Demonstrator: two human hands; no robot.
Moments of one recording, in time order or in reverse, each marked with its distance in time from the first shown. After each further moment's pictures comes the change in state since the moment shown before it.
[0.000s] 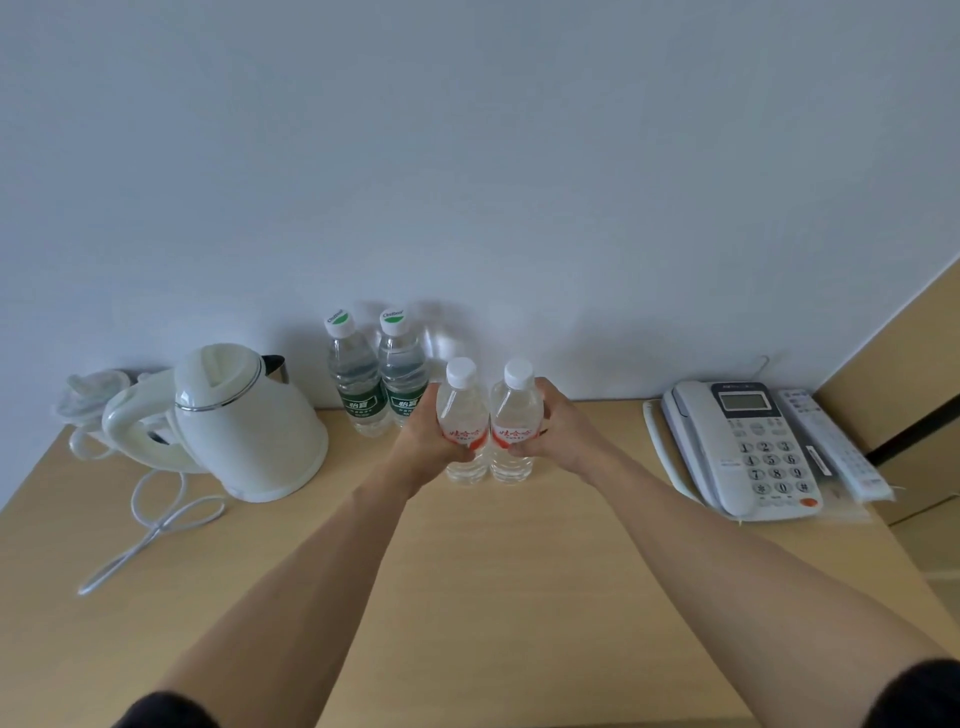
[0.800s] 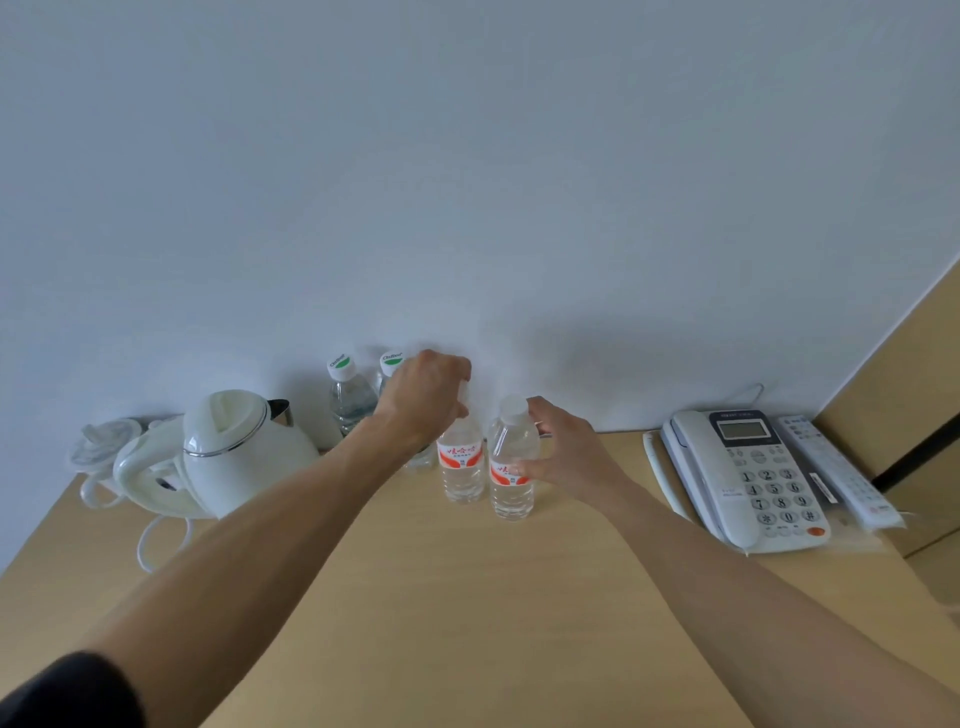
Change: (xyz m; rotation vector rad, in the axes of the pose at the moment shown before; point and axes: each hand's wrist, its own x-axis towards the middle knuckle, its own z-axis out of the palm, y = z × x) left_hand 0.023 0.112 -0.029 1.076 0.093 0.258; right_hand -0.011 -0.023 -0.015 -0.265 0.124 -0.228
